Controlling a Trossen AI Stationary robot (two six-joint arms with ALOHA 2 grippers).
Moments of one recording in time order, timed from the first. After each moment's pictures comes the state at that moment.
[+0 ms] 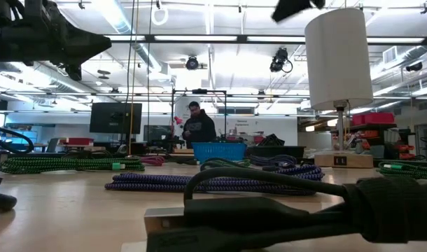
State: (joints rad) left arm -0.04 0.01 0.01 0.24 -0.34 -0.16; right arm 0.02 1.30 1.43 -0.87 0.61 0.26
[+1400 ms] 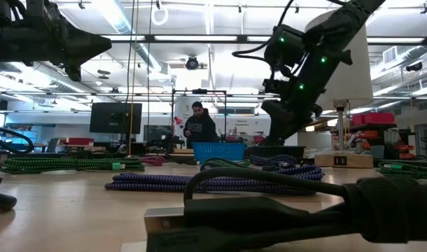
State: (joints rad) left arm -0.04 0.01 0.01 0.24 -0.35 -0.17; right arm -0.19 1.59 0.83 -0.28 0.48 0.40
